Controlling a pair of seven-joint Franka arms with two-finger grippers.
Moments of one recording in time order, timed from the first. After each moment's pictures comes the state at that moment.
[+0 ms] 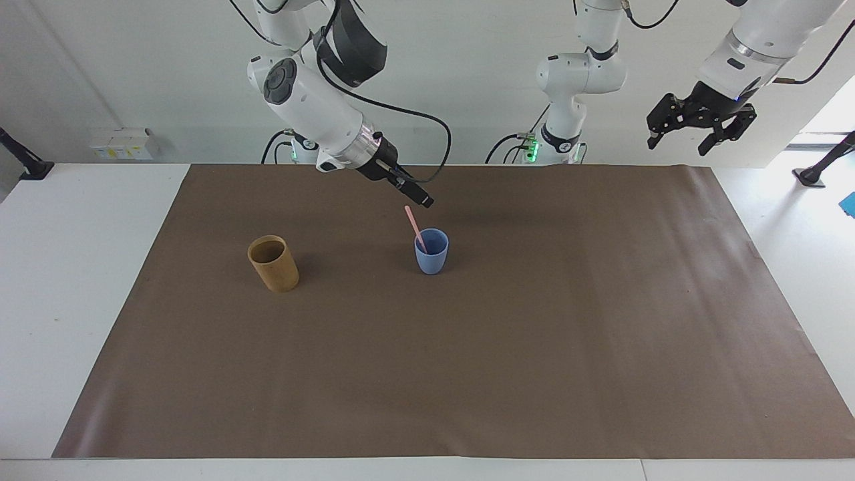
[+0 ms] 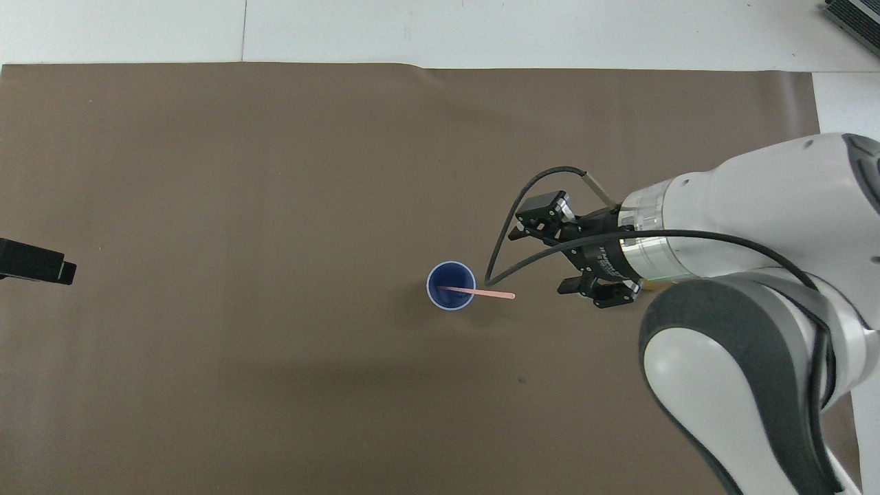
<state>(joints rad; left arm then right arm) -0.05 -0.08 0.01 -1.53 -0.05 1.38 0.13 0.24 -0.04 0.04 -1.83 0.38 1.87 0.83</state>
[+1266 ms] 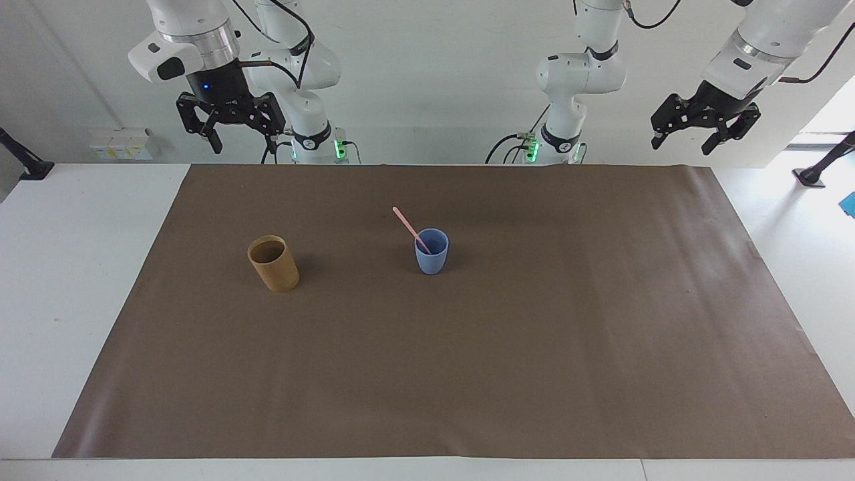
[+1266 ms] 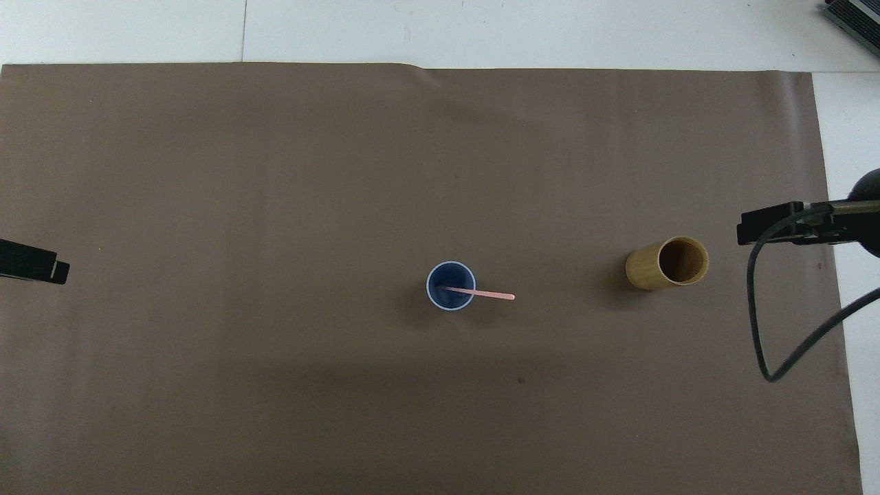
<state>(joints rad) -0.05 -0.08 0.02 -1.53 -0.05 1.38 0.13 0.05 -0.04 0.04 -1.49 -0.01 1.49 0.10</state>
